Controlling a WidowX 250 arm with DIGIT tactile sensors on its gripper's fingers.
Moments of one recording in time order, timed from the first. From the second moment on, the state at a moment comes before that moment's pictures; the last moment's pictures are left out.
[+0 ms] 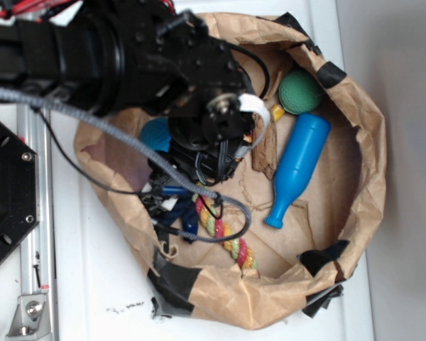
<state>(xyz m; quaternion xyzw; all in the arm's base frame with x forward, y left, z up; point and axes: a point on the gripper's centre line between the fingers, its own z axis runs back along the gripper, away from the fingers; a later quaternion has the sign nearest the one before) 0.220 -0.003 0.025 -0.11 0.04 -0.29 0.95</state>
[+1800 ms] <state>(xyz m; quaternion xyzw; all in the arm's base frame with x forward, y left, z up) 0.230 0.034 0.062 -0.03 0.05 -0.23 0.97</state>
